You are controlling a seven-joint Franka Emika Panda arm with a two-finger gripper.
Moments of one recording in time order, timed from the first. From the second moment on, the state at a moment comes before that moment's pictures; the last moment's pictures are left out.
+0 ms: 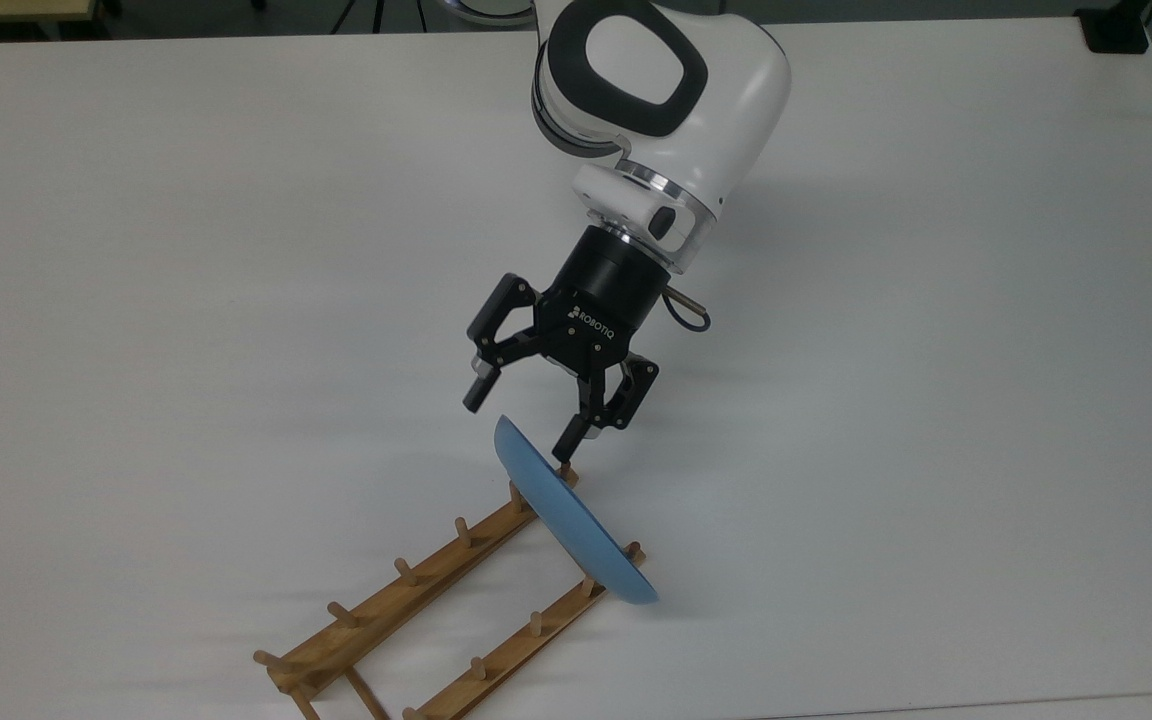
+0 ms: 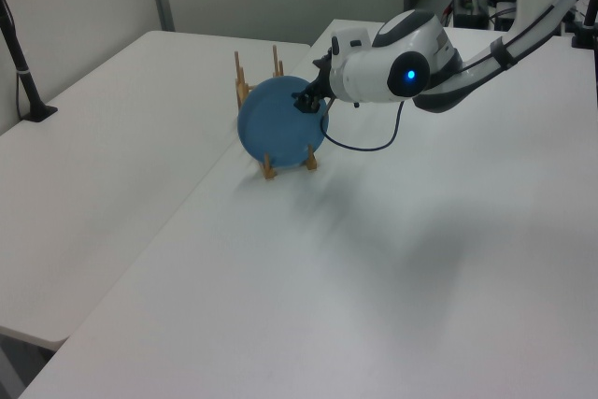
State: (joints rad) arm 0.08 0.48 0.20 -1.62 -1.64 2.35 1.31
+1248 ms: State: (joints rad) arm 0.03 0.01 0.21 -1.57 -0.18 1.77 0.91
